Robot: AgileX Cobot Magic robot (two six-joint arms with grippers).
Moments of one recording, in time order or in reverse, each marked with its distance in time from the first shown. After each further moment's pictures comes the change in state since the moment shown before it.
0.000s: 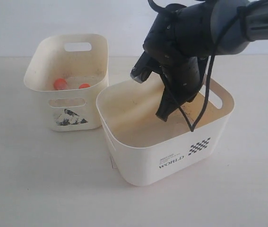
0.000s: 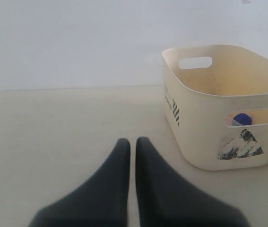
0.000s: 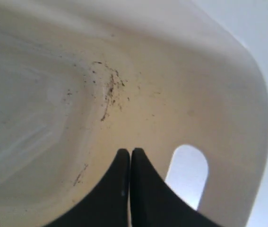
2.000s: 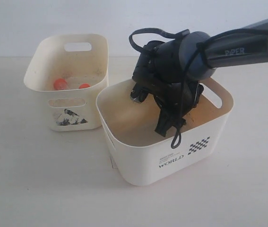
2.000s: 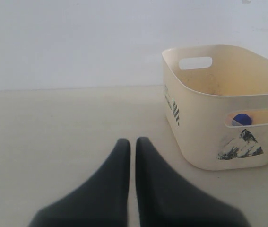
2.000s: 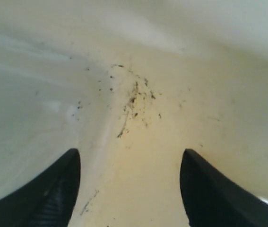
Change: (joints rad) left arm 0.000 0.000 0.000 0.000 0.000 0.000; right arm 0.008 0.167 -0.014 -0.062 0.008 0.076
